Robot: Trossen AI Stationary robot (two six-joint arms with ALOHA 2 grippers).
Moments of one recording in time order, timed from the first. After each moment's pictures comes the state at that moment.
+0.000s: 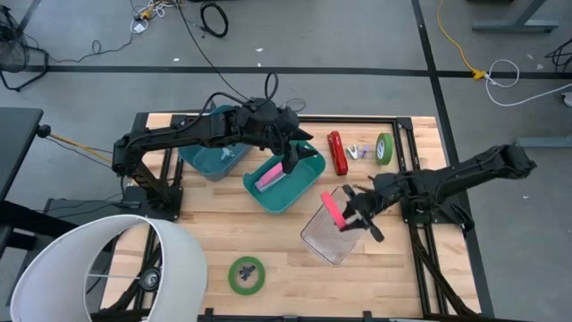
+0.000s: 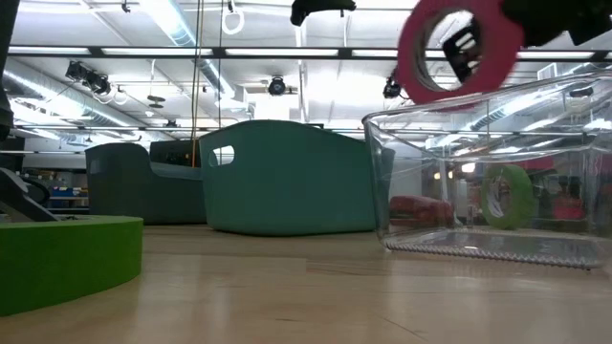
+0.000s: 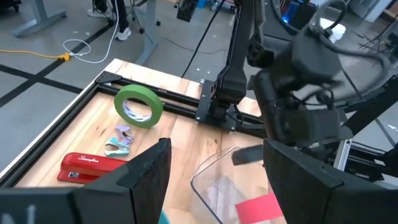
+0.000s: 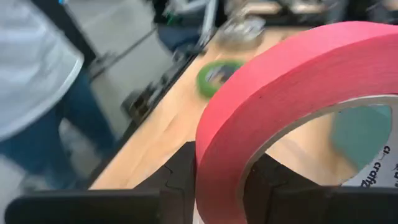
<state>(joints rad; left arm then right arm) 0.17 1.65 1.70 -0.41 0.08 -0.22 0.21 0.98 0.55 0.01 -0.32 0.05</state>
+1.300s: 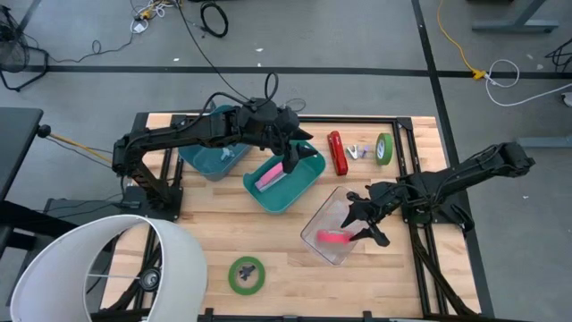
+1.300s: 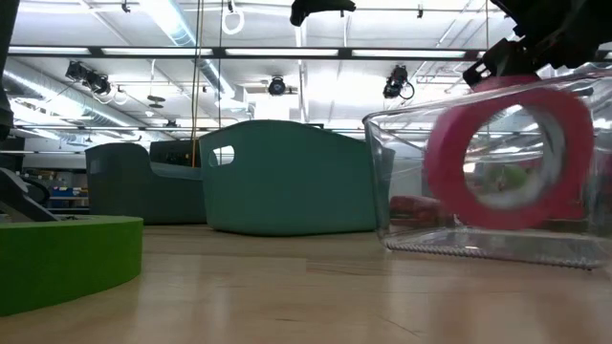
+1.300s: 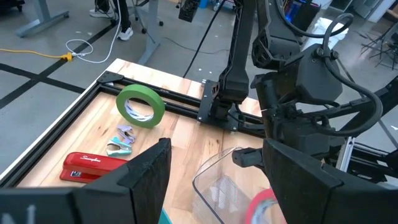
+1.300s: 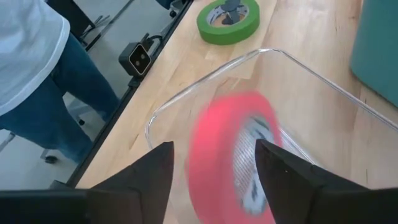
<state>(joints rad) 0.17 1.65 1.70 -0.41 0.08 -0.22 0.26 0.98 0.55 -0.19 -0.30 0.13</state>
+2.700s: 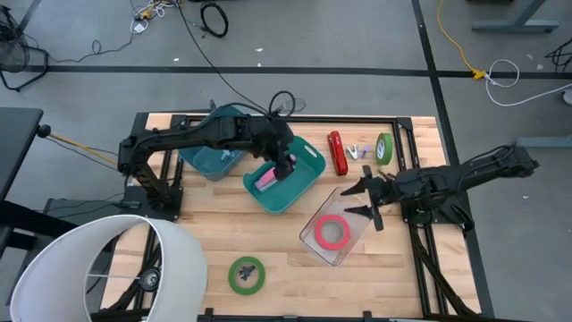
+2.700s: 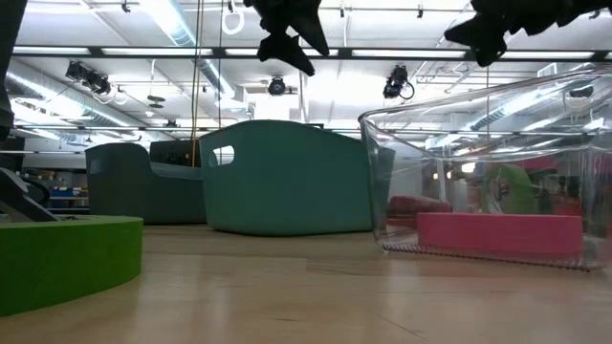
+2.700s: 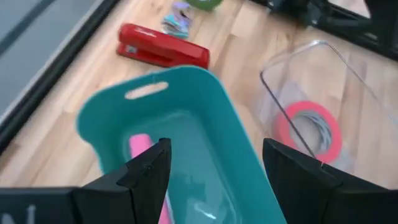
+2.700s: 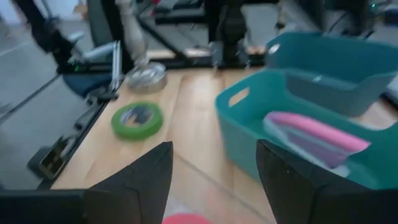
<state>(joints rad) 0.16 1.70 1.69 -0.83 -0.05 -0.25 0.26 0.75 0.55 -0.10 0.14 0.12</state>
